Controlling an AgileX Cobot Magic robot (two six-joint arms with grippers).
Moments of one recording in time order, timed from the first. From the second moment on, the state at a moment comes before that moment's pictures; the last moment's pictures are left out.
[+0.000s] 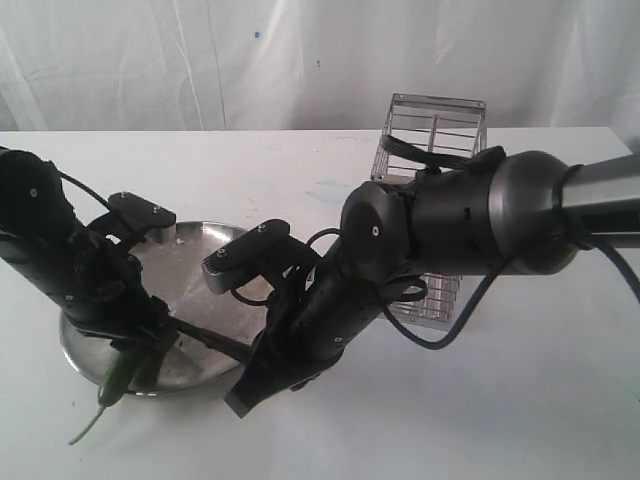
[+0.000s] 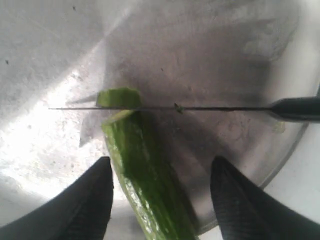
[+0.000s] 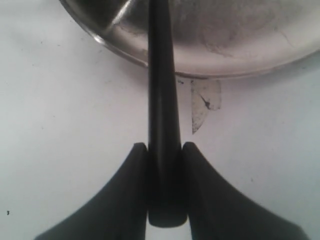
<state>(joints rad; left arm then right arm) -0.28 1.64 -0.90 -0.20 0.61 0.38 0.79 1.81 -1.08 0.44 0.52 -0.50</state>
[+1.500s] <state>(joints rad) -0.21 1.76 -0.88 -0.40 0.44 0.40 0.79 1.88 -1.15 0.40 0.59 -0.48</state>
